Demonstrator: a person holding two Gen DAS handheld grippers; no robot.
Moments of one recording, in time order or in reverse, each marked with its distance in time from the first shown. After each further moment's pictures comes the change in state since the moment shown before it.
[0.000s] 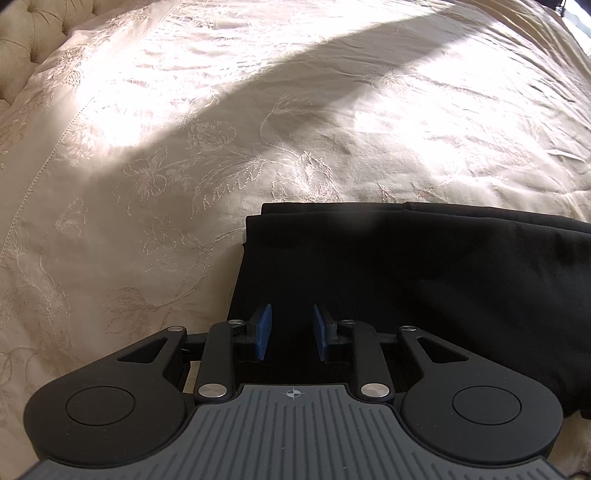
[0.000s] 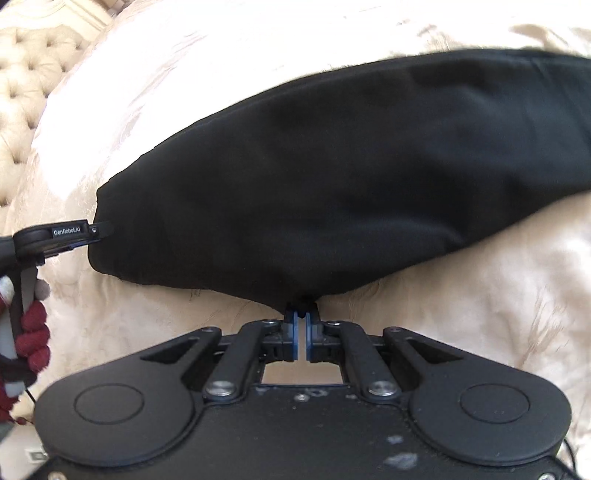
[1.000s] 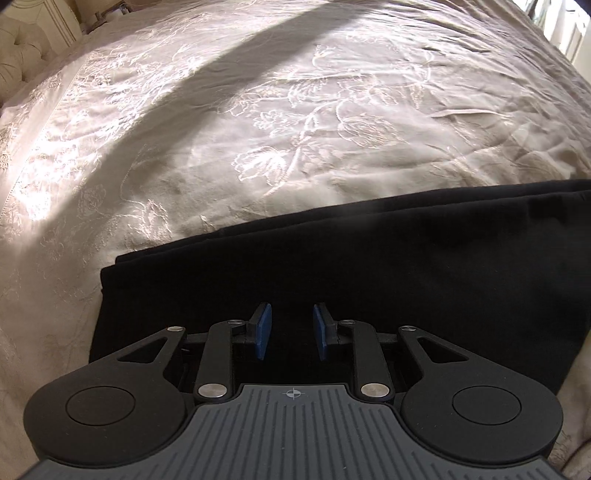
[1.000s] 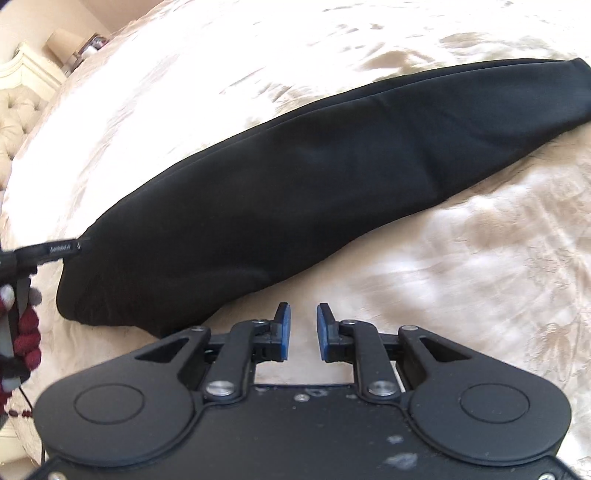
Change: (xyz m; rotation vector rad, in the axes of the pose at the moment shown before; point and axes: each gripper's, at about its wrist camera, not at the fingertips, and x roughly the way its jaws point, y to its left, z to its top) left arm -0.022 -0.141 -0.003 0.206 -0.016 -0.066; right arm -0.064 -0.092 -0.009 0.159 -0.118 -0.101
